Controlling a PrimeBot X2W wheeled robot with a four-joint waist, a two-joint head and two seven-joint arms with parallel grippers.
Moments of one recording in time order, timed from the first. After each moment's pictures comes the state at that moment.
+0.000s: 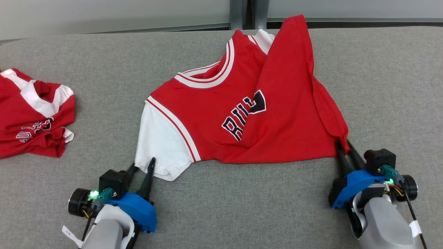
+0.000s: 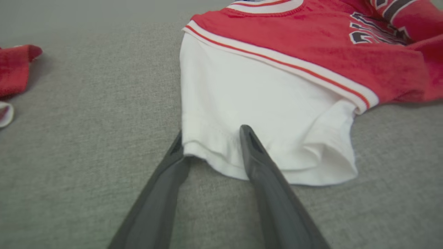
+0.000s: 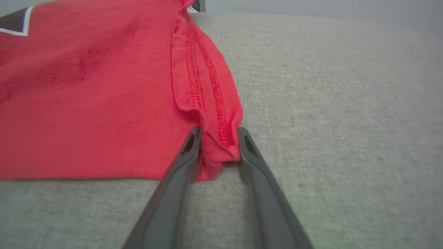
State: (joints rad) left arm -0.43 0.10 -0.23 0.75 -0.12 -0.13 -0.27; right arm -0.48 -0.10 -0.06 0.85 -0.03 0.13 -0.27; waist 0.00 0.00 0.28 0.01
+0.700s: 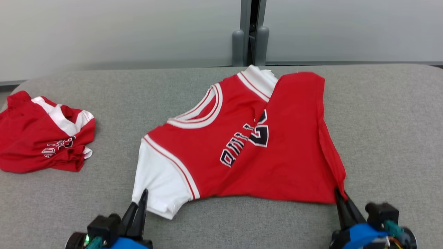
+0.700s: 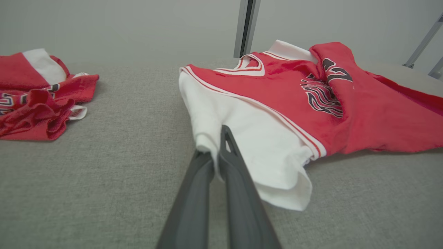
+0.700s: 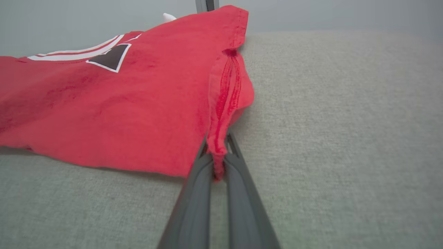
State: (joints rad) left arm -0.15 0.07 -0.14 0.45 -0.14 -0.13 -0.26; right arm -0.18 -0.09 0.01 0.59 0.09 0.13 -0.26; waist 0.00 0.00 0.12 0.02
